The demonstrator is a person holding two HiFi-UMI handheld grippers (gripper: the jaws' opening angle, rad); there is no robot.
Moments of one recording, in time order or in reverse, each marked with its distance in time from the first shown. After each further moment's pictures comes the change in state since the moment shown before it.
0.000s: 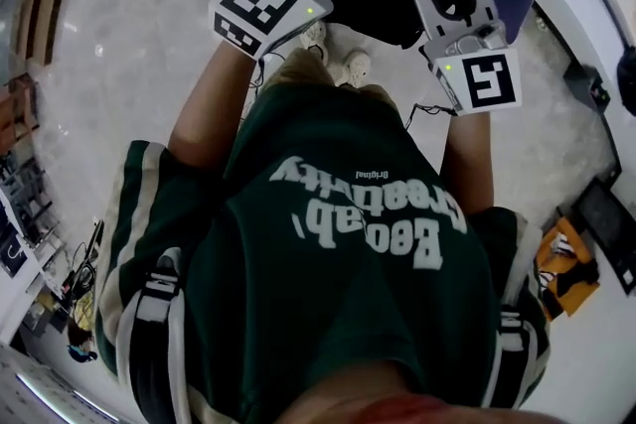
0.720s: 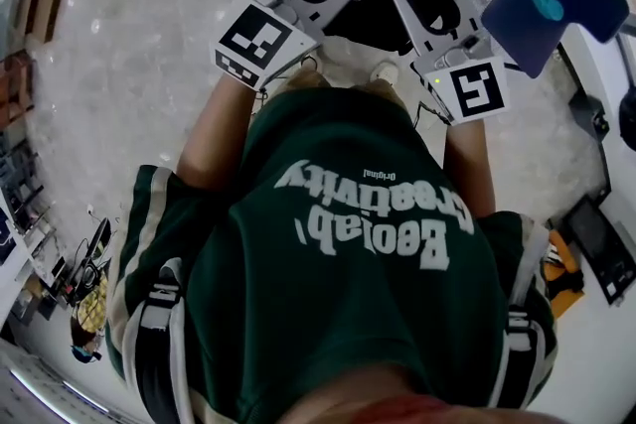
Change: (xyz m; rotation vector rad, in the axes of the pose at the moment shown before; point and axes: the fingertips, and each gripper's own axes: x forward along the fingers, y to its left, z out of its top) left arm -0.229 0.181 -0.106 -0.142 0.020 0.125; right arm 0.253 0.180 0.010 0.032 0.071 0.177
